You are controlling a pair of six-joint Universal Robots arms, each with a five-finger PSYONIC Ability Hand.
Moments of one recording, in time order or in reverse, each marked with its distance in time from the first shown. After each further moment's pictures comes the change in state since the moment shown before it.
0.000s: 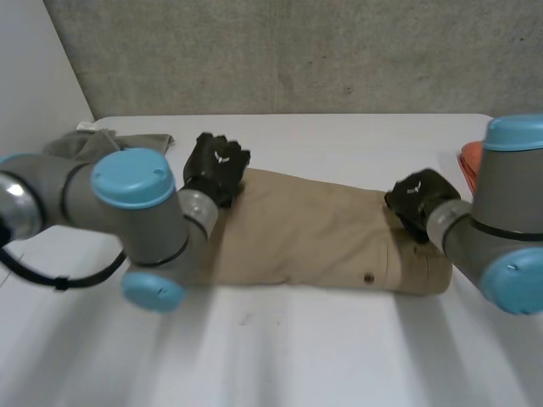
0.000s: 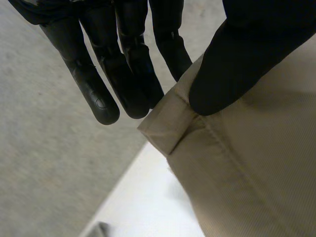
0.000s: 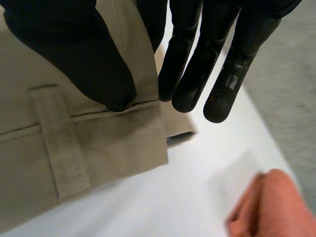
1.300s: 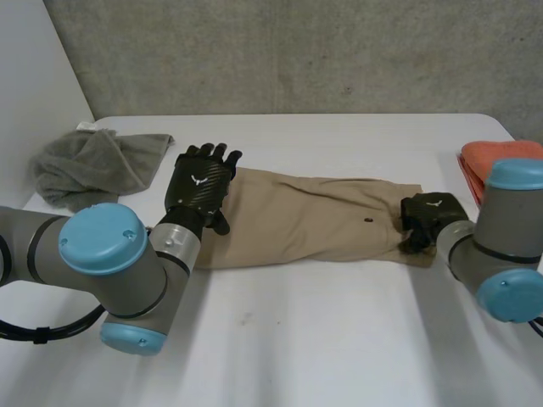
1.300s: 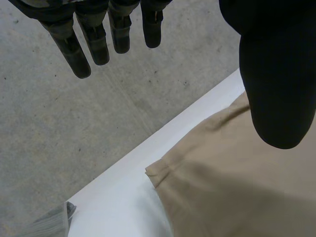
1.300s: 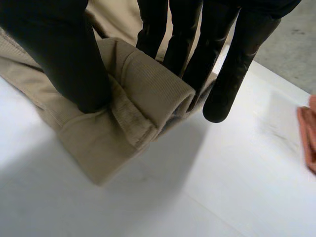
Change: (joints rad) left arm 0.034 0.147 -0.390 0.304 0.019 -0.286; right arm -0.113 0.132 0.081 -0.218 -0.055 0.425; left_hand -0.976 -0.991 -0.979 -0.998 -0.921; right_hand -0.082 -0.011 -0.022 -0.004 -0.116
